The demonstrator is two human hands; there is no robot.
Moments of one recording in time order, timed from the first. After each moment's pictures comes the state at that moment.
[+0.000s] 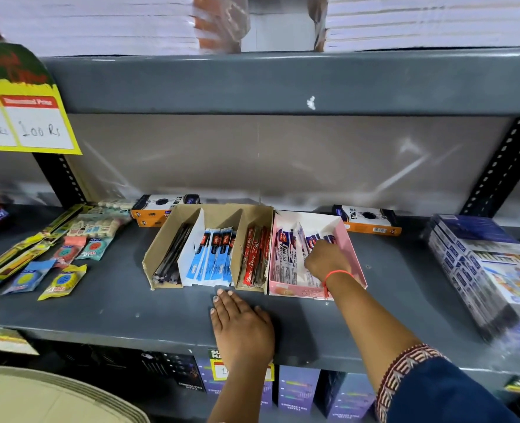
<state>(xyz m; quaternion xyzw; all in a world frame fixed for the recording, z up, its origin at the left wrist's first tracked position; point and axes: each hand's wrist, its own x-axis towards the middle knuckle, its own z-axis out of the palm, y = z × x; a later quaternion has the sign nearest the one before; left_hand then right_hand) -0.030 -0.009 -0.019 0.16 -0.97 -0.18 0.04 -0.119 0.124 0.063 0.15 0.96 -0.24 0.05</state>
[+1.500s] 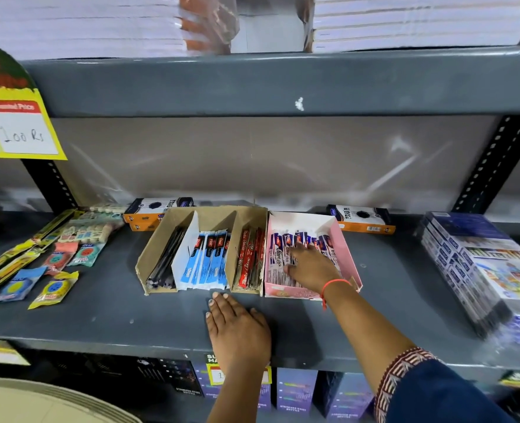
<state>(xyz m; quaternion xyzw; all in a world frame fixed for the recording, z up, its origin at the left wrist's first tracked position) -0.031 -0.010 -0.019 0.16 -0.97 -0.17 0.03 -0.123 0.124 0.042 -0.03 0.98 -0.16 0.07</state>
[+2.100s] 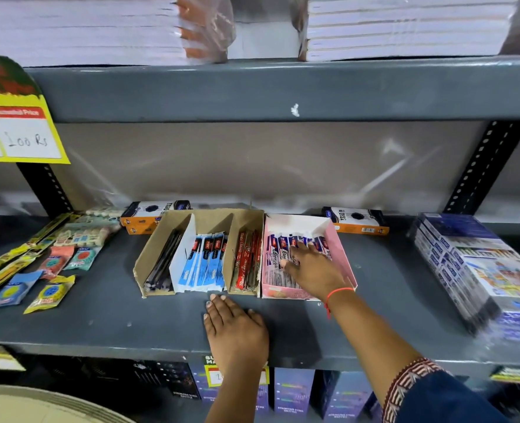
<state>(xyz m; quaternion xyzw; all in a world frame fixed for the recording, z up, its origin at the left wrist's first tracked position) -0.031 -0.010 -0.021 0.16 -0.97 -0.18 0.04 -0.109 0.135 0.039 -0.05 0.99 -0.15 0.01</state>
